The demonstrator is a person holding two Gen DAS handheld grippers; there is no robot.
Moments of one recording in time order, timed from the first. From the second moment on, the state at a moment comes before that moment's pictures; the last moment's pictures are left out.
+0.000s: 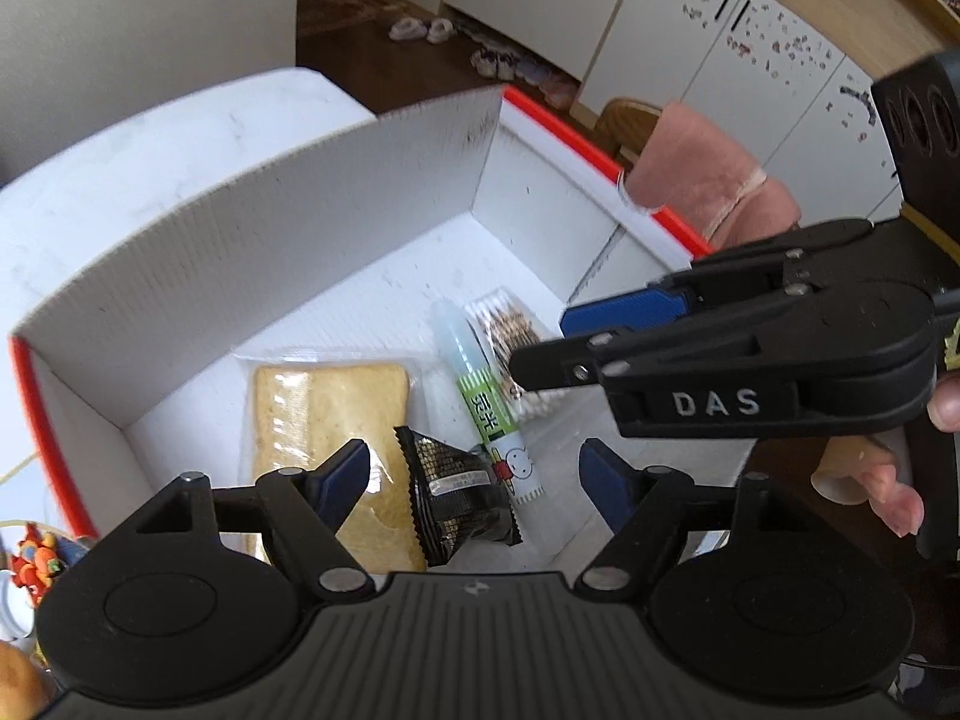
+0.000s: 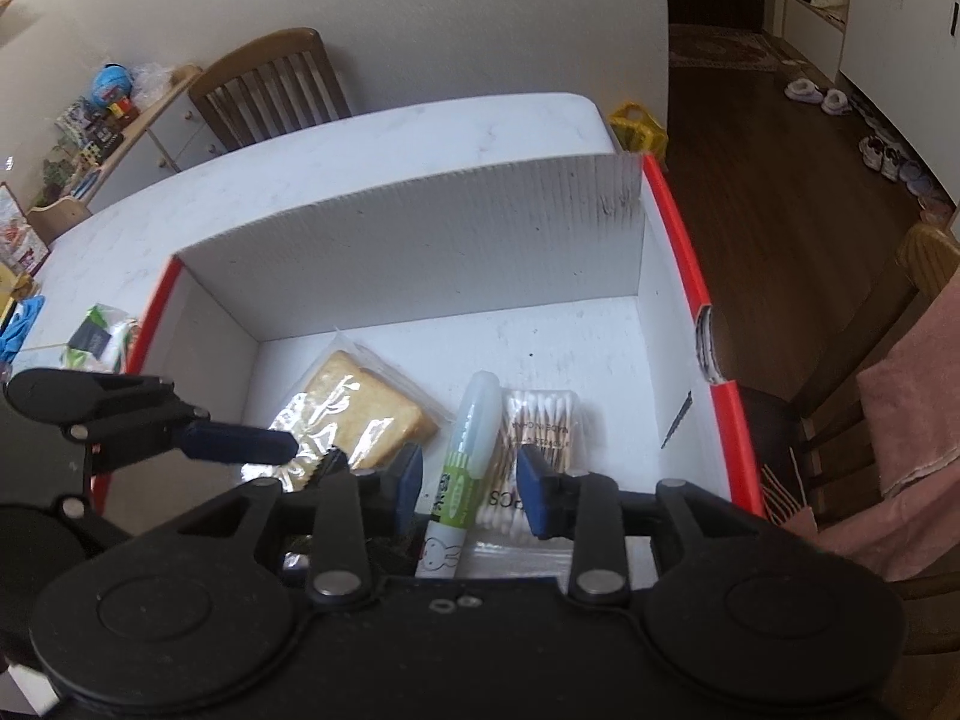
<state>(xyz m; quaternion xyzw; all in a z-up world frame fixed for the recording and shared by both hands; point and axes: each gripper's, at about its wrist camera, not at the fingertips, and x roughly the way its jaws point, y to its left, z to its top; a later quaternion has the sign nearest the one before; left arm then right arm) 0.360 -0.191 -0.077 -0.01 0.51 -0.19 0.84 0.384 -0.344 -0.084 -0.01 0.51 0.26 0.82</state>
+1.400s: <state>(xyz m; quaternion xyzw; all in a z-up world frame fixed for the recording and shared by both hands) 0.228 -0.037 -0.006 -0.07 0.38 -0.13 0.91 0.272 -0.274 -0.013 0.00 0.43 0.30 0.85</state>
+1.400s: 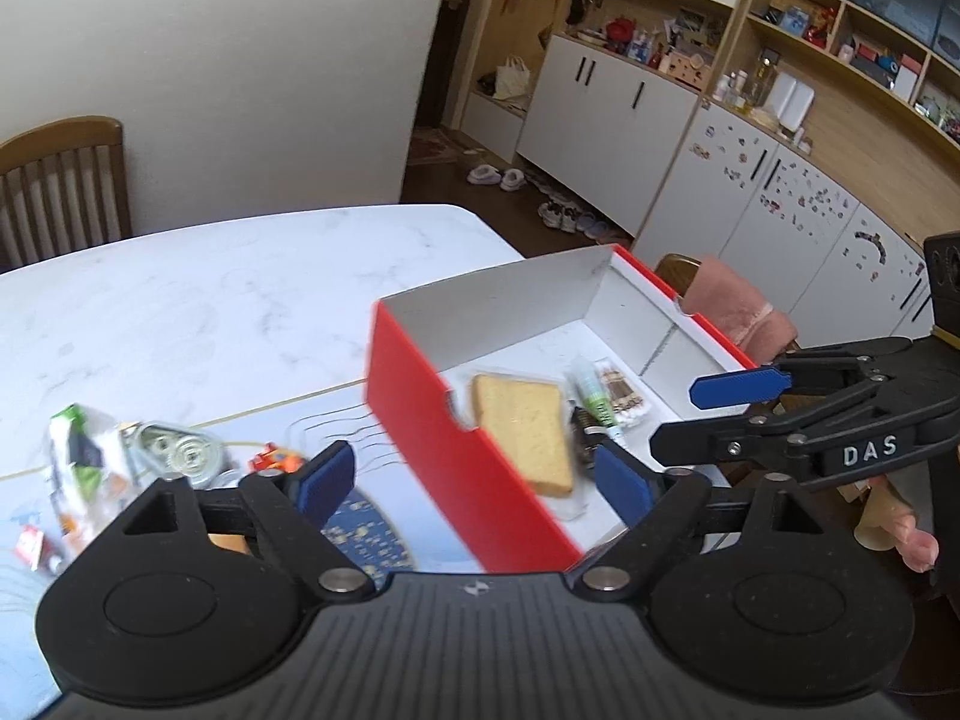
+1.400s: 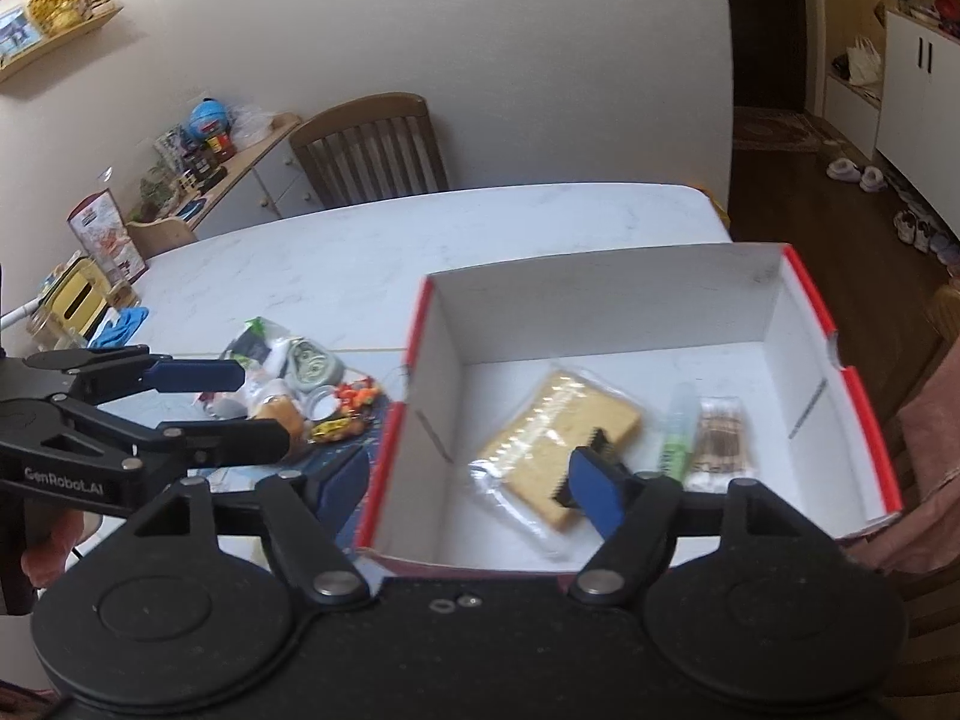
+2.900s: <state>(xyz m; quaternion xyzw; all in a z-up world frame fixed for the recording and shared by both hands) 0.209 0.197 -0.129 0.01 0.41 -0.05 0.91 0.246 -0.050 -0.086 -0.13 0.48 0.32 0.80</state>
